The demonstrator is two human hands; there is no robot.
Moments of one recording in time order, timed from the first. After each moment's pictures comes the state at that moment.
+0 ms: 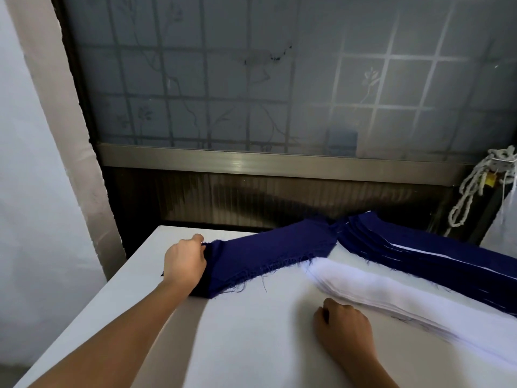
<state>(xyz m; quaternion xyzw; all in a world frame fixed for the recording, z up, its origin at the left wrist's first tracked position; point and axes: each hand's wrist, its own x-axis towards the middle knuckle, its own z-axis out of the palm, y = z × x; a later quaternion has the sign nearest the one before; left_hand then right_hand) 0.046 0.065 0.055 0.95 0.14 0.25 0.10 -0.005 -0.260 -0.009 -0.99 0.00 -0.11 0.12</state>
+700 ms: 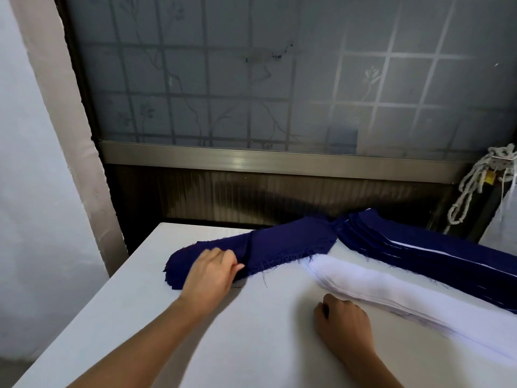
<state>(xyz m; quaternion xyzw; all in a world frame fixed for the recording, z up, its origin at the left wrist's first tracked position) 0.010 0.024 0.038 0.89 -0.15 0.42 0.05 -0.005 -0.261 -0.011 -0.99 0.00 -0.11 0.11</state>
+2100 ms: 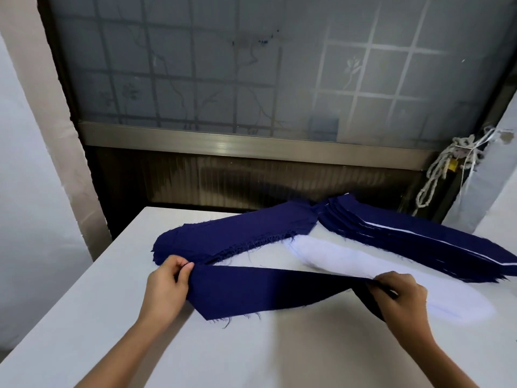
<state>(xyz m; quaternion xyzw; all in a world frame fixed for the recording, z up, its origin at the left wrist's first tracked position) -0.057 0.048 0.007 0.84 0.09 0.25 0.47 -0.057 -0.374 0.030 -0.89 -0.01 -0.28 0.36</state>
